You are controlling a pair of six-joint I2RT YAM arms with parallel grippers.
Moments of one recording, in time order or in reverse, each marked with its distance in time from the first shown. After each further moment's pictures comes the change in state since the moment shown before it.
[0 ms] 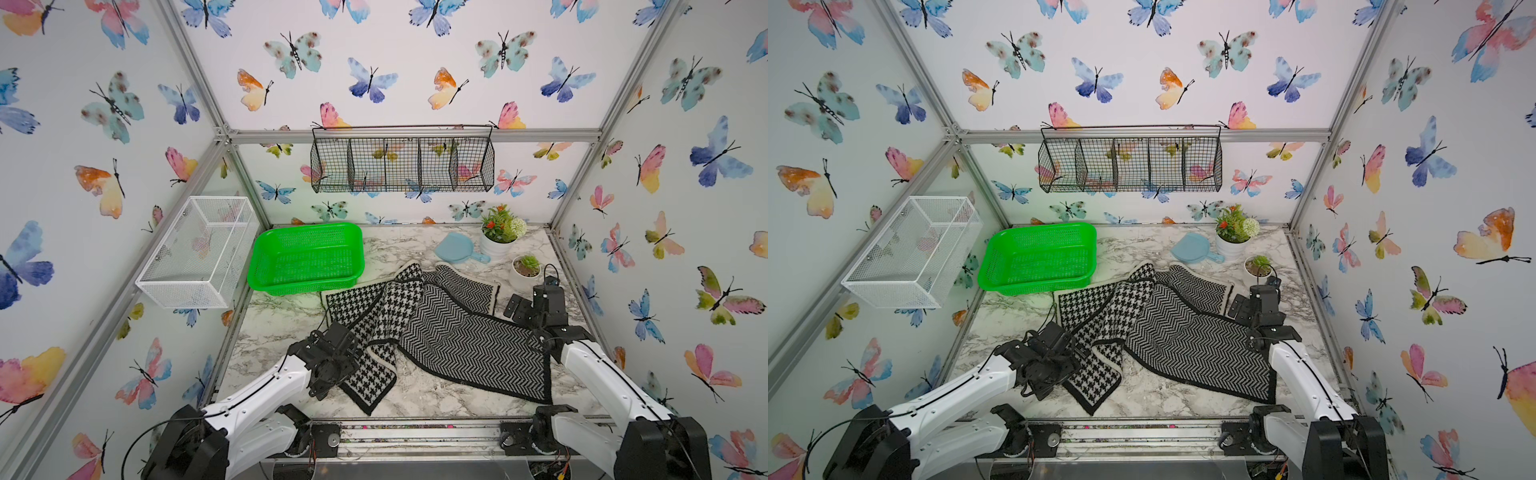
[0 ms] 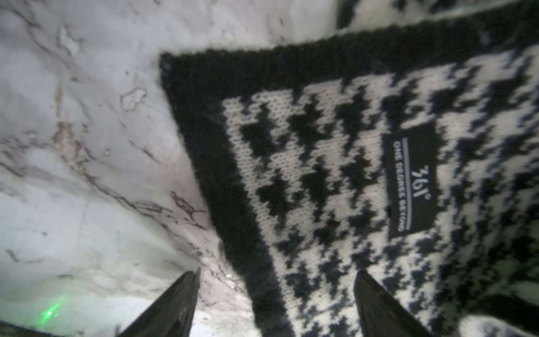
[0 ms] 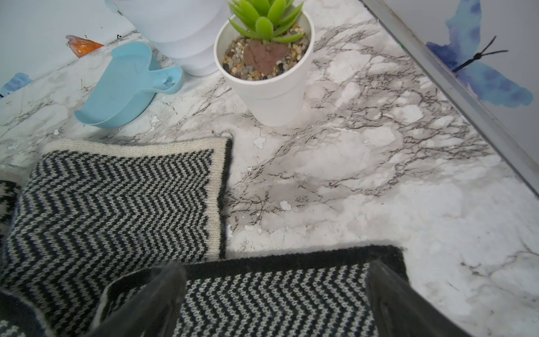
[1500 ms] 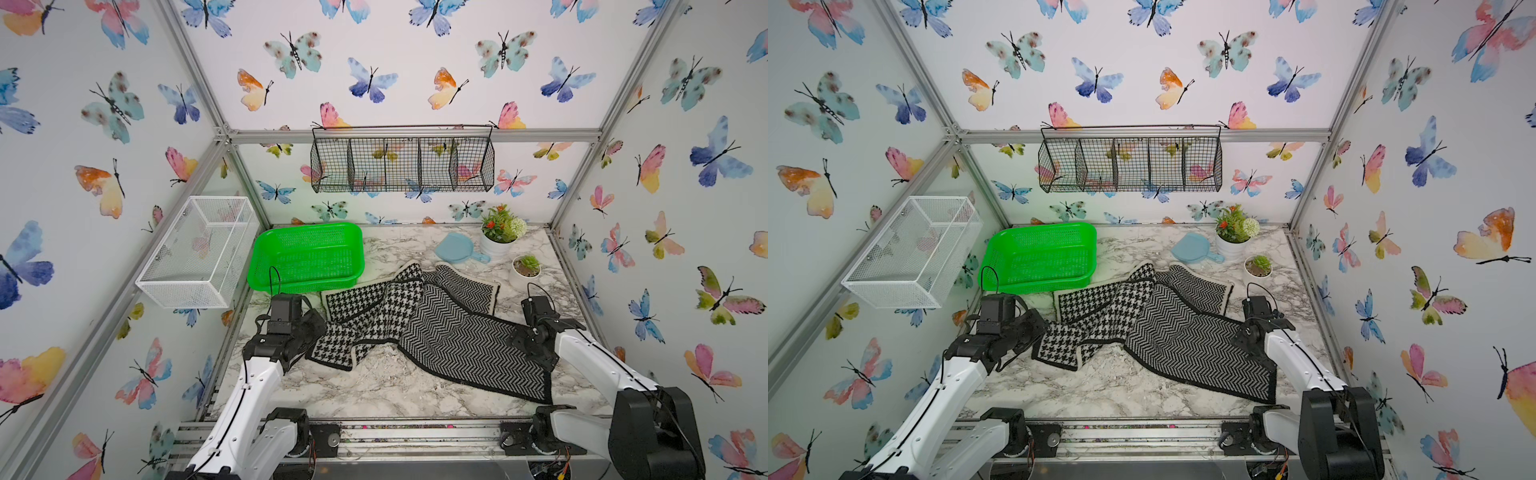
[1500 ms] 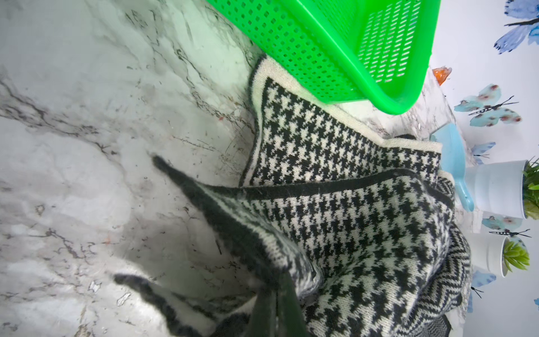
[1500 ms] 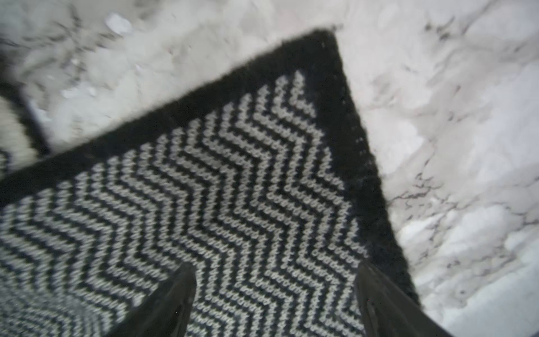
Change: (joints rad) left arm 0.519 -0.153 0.153 0.181 0.203 0.489; right arm 0.000 0.142 0.005 -0.458 -0.025 0.318
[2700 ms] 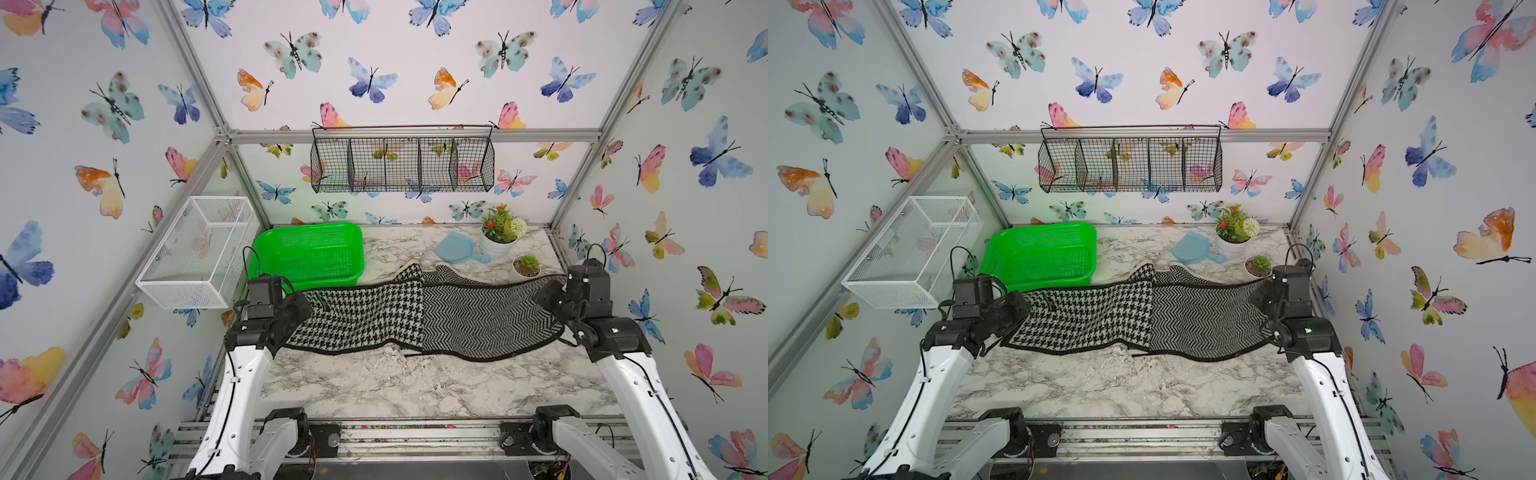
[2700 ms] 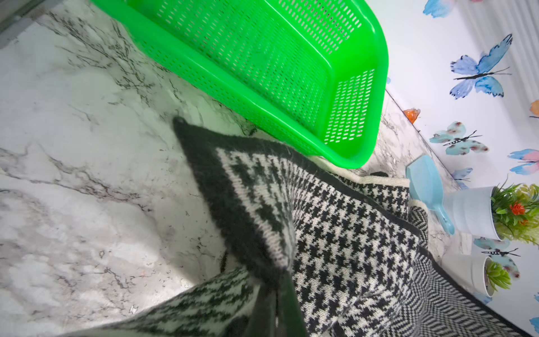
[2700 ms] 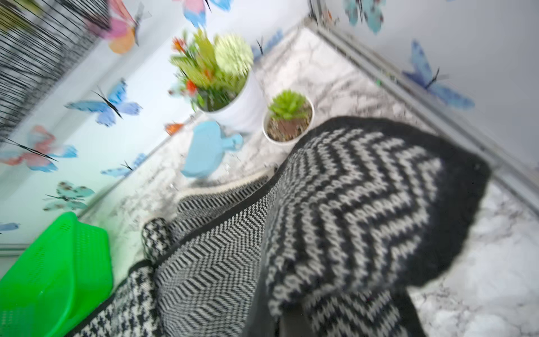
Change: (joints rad) left arm 0.138 0.028 0.224 -0.114 -0.003 0.117; right arm 0.000 -0.317 0.475 -0.060 -0.001 -0.107
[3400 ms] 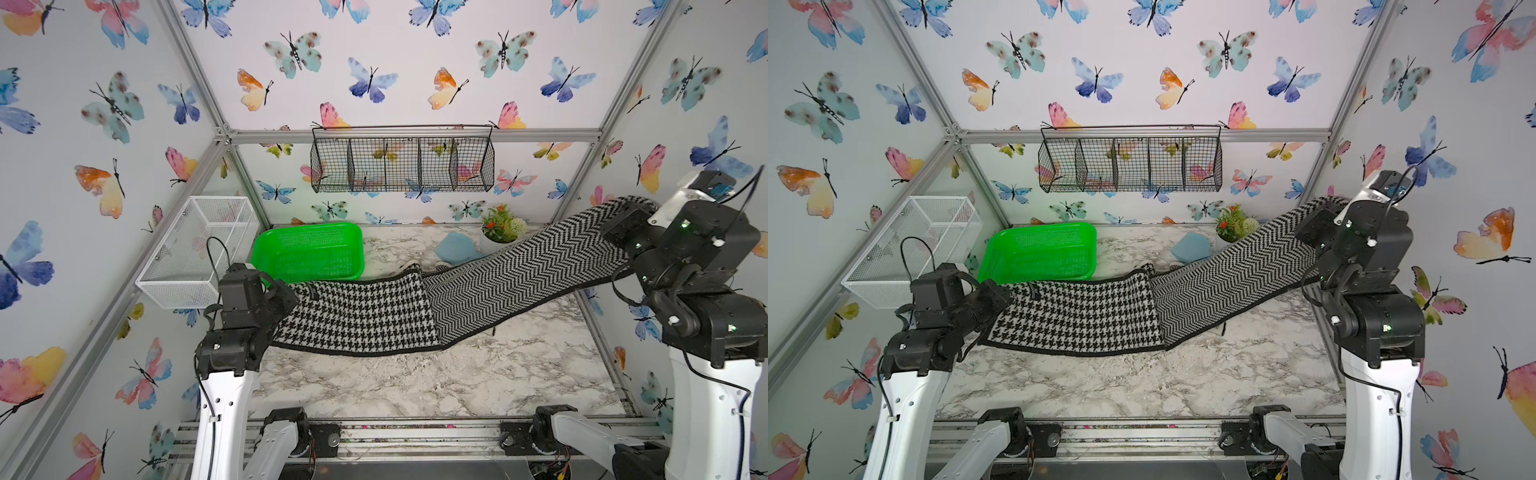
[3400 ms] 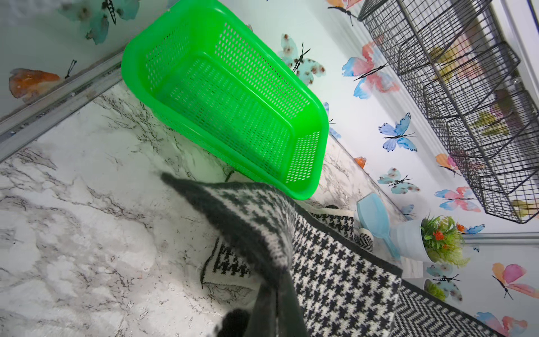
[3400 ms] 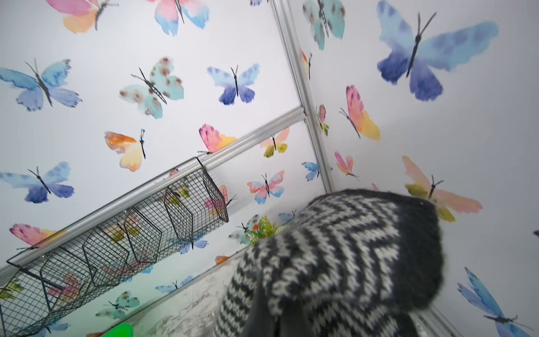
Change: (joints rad) left arm 0.008 -0.105 0.249 -0.166 -0.066 -0.068; right arm 0.000 0.239 0.871 -0.119 0.182 -0.253
